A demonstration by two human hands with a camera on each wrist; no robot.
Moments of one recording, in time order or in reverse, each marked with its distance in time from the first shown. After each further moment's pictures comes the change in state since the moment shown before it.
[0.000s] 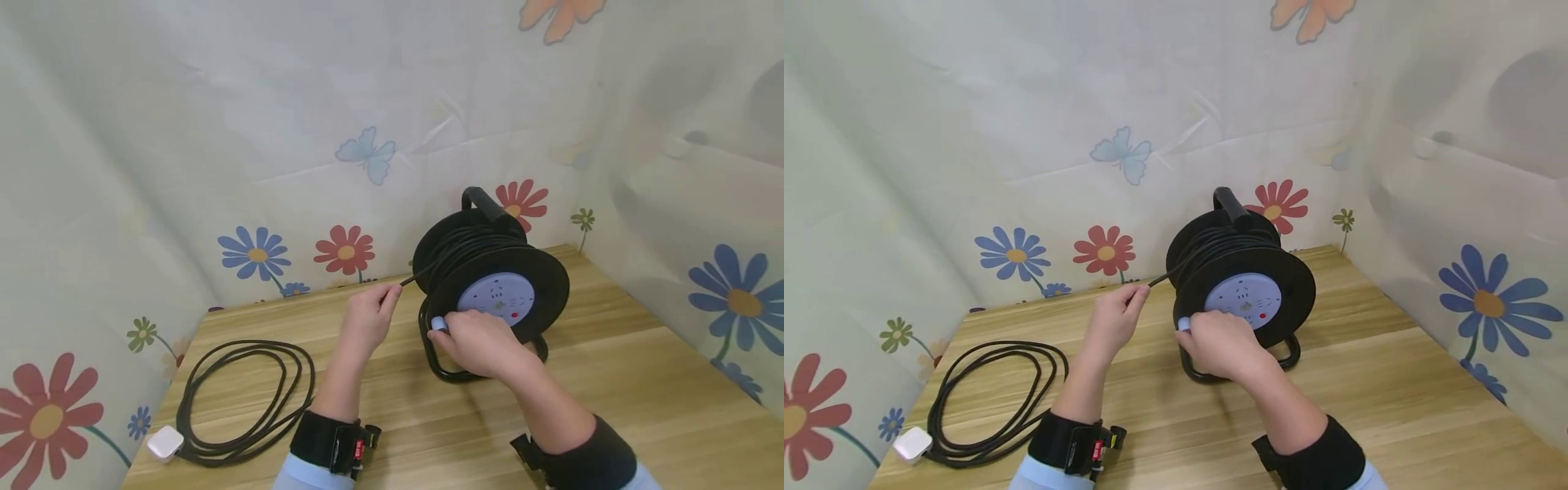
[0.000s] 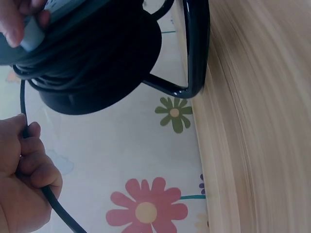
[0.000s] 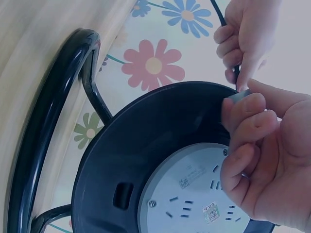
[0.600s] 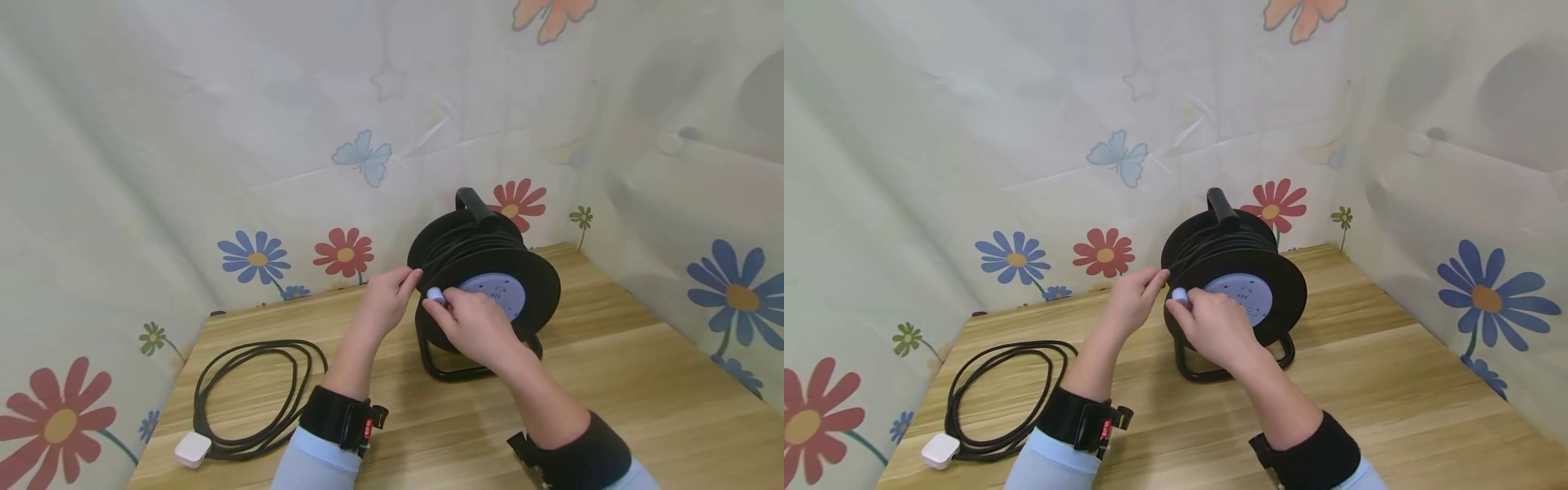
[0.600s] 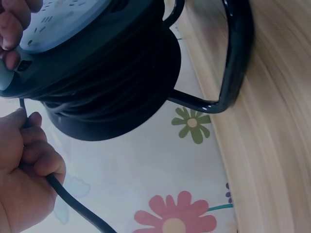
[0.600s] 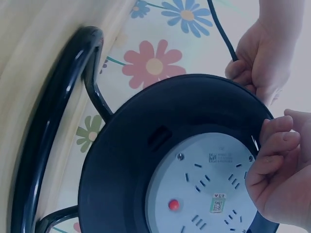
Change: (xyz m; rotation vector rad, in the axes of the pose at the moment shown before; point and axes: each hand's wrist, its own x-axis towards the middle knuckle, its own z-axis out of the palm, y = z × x) left_hand 0.030 0.031 0.005 -0.020 -0.136 0.090; right_hand 0.005 0.003 -0.008 0.261 0.328 -0.019
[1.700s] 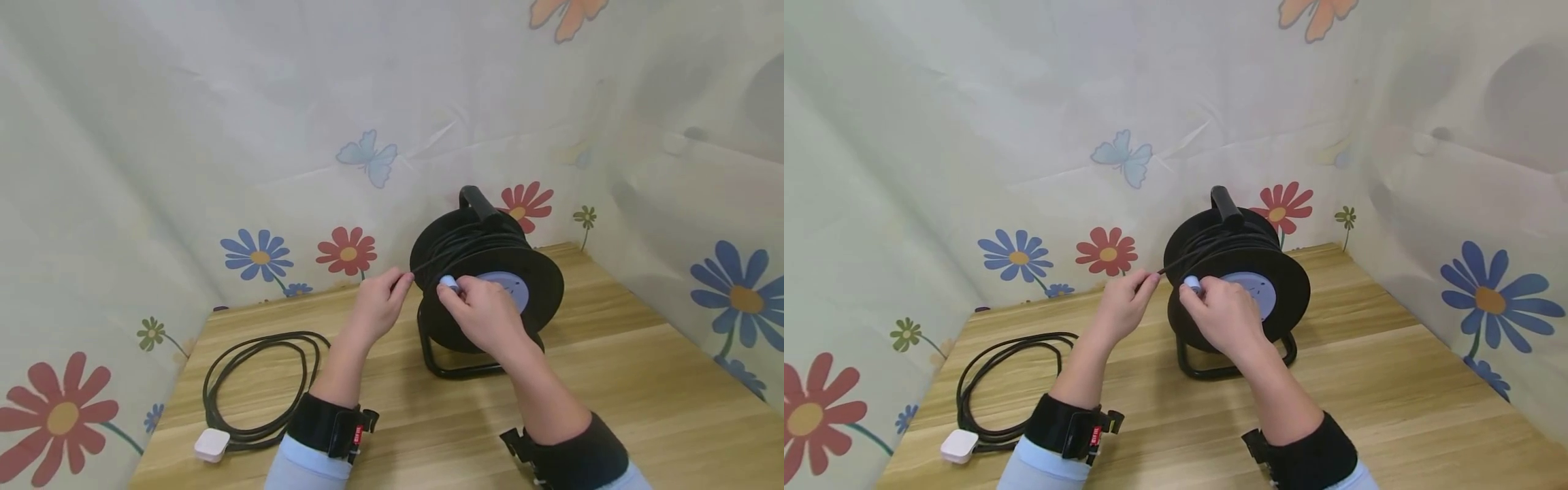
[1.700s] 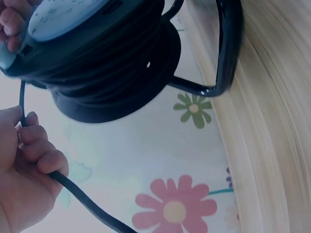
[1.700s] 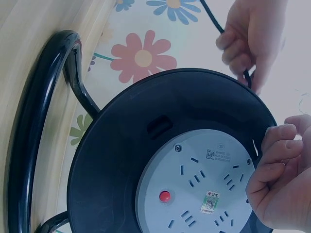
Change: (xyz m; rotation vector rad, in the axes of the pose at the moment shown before) left_hand -0.007 -0.007 -0.025 -0.016 0.003 0.019; right_hand 0.016 -0.010 -0.017 0.086 0.083 0.132
